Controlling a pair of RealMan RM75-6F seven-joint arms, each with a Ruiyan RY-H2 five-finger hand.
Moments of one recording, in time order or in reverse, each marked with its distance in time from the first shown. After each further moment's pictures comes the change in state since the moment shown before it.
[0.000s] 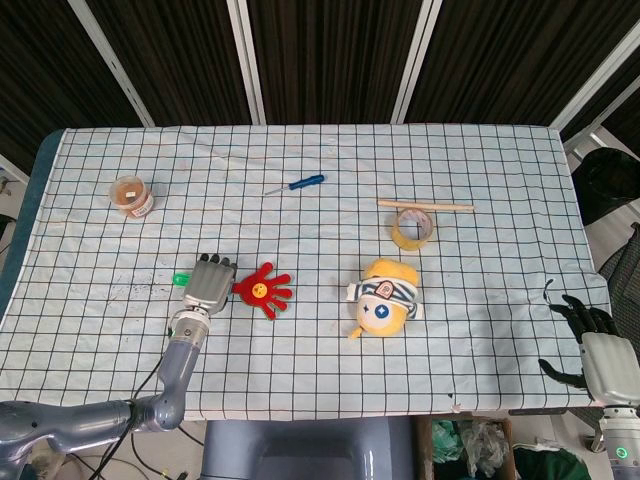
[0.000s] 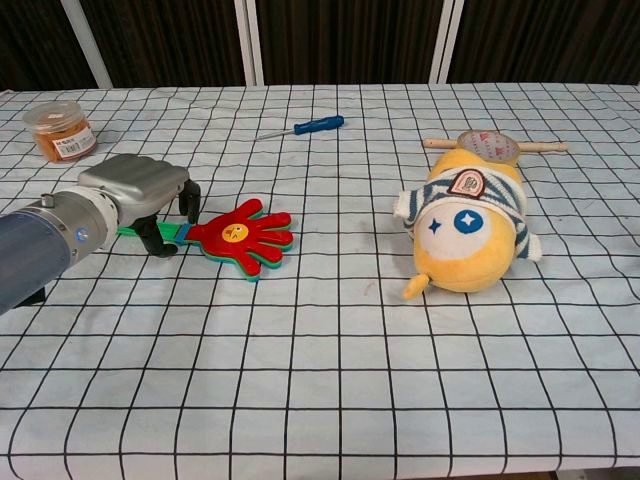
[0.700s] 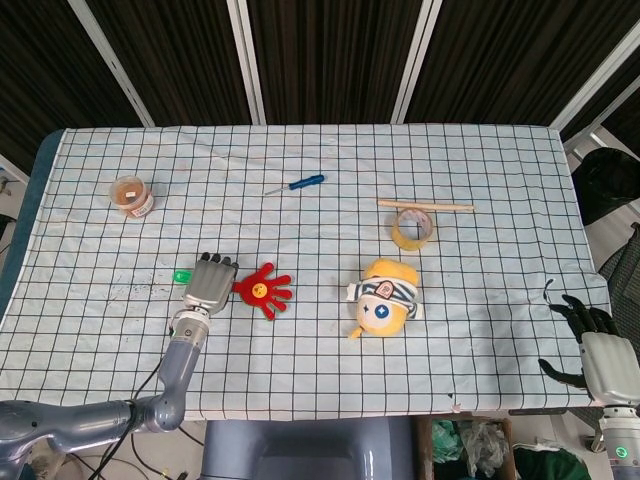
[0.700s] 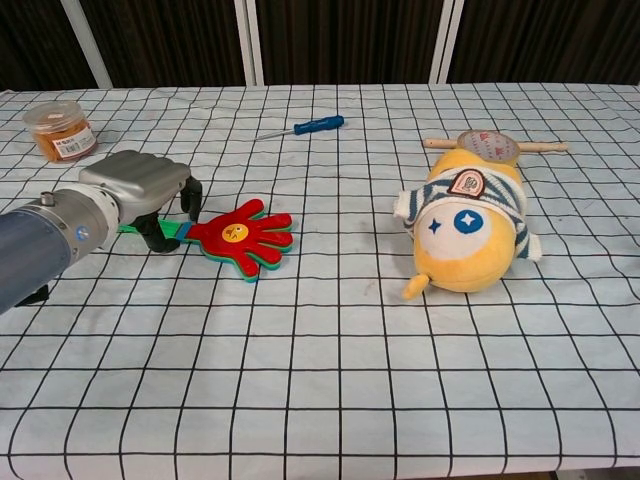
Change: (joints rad) left arm -0.005 0.001 0.006 -0.007 0.009 0.012 0.004; right arm 0.001 0.000 -0.001 -0.001 0.002 -0.004 -0.002
